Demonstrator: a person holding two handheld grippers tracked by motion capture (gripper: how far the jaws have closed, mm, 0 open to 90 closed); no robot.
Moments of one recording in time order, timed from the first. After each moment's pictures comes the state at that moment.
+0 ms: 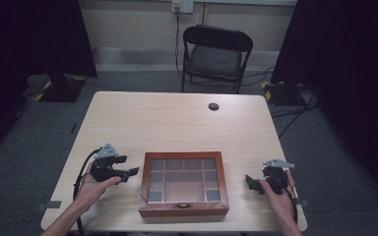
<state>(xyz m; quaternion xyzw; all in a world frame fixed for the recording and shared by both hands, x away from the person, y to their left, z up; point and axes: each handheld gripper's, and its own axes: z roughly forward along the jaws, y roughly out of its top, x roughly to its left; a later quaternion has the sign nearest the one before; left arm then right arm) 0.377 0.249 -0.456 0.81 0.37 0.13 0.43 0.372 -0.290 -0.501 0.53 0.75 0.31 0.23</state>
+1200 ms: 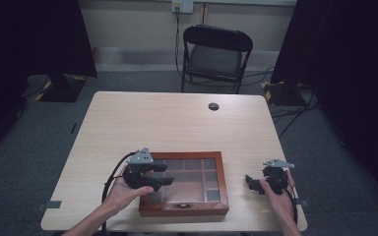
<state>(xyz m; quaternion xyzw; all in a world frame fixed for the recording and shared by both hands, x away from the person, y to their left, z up) 0.352 0.150 -0.422 0.84 0.26 0.04 0.48 0.372 -0.290 -0.501 0.53 0.75 0.31 0.23</state>
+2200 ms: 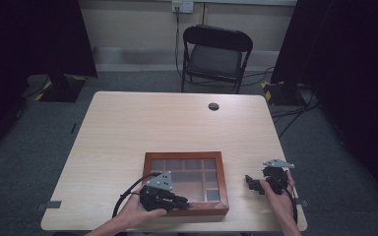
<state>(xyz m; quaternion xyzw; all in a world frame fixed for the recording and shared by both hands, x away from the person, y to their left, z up) 0.313 0.106 -0.444 0.88 0.14 -0.04 0.45 0.372 -0.290 -0.501 0.53 0.75 0.31 0.23</state>
